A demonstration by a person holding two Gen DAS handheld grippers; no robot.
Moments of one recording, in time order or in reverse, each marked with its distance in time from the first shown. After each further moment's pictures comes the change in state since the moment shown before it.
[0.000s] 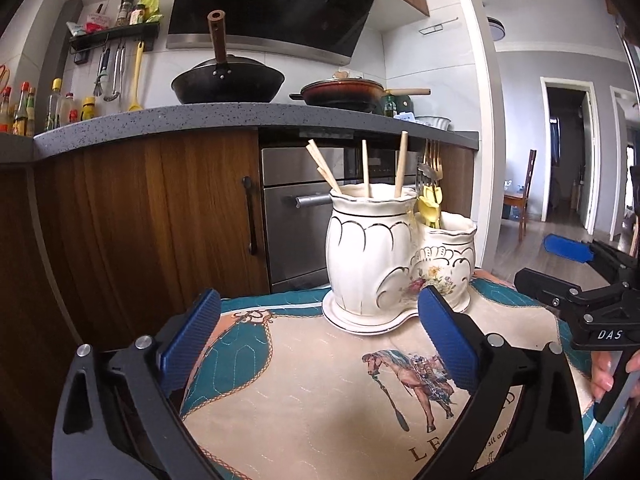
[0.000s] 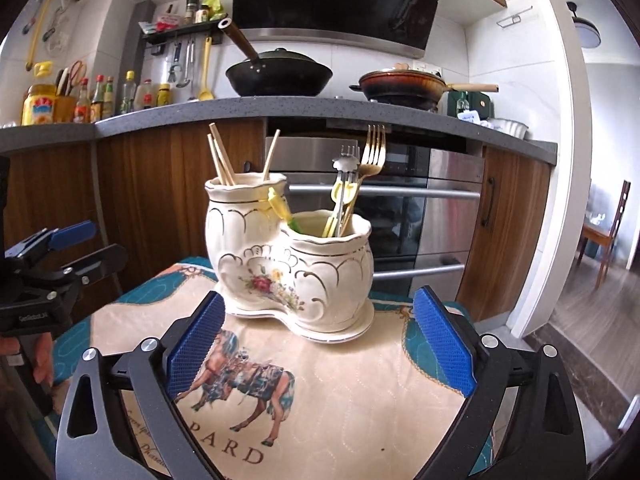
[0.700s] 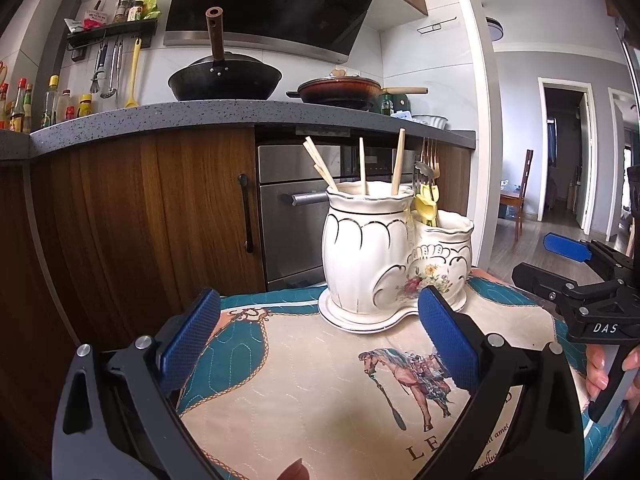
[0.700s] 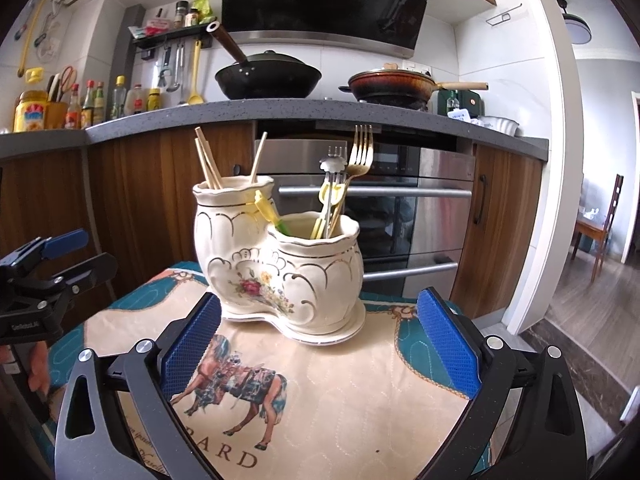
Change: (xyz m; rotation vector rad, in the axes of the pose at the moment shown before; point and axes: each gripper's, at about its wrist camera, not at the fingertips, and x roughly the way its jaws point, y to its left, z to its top) left arm 0.003 -0.001 0.002 0.007 0.009 -0.022; right arm 0.000 -0.003 0.000 0.015 -0.005 -0.033
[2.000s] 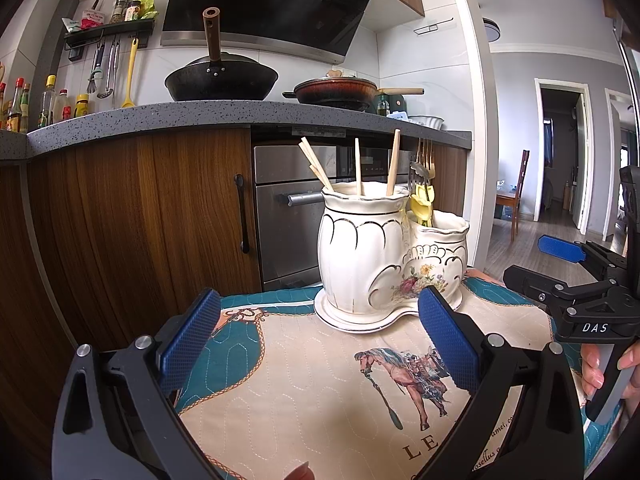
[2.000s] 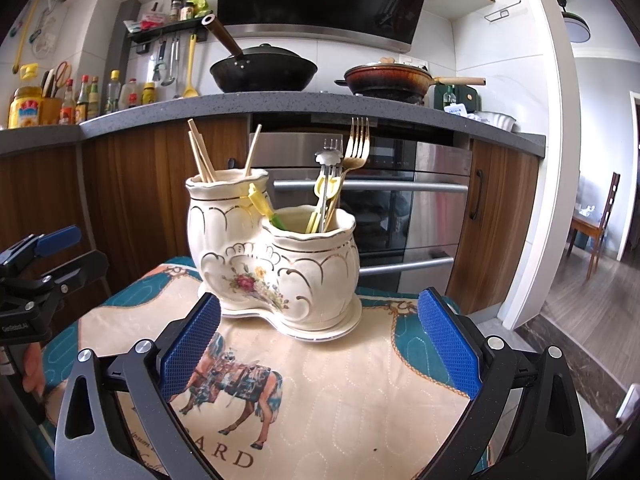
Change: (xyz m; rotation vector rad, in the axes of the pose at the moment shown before) left arm -0.001 -0.001 -0.001 0.001 -0.004 -0.013; right arm 0.004 0.002 0.000 -0.005 0.014 -0.011
